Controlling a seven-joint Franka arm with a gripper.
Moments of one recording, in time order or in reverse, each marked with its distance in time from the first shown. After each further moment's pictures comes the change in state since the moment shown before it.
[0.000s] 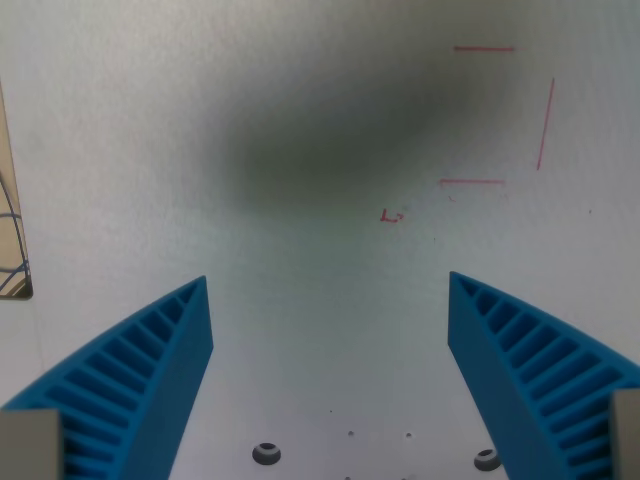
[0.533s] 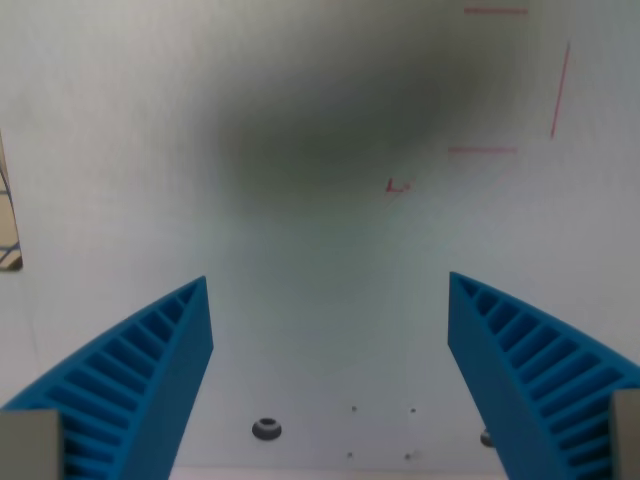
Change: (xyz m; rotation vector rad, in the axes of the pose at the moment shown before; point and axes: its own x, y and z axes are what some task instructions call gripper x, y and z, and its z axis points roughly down) arm -0.017 -0.003 0.010 0.000 -0.039 -0.003
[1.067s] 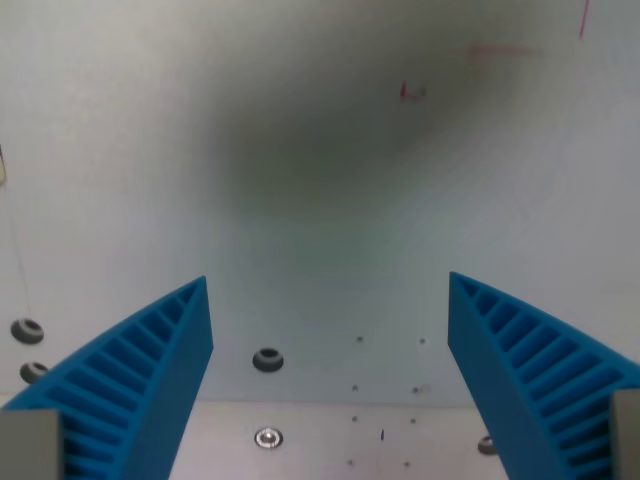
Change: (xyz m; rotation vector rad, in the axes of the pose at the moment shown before) arm -0.043 -0.006 0.006 -0.001 -0.033 -0.007
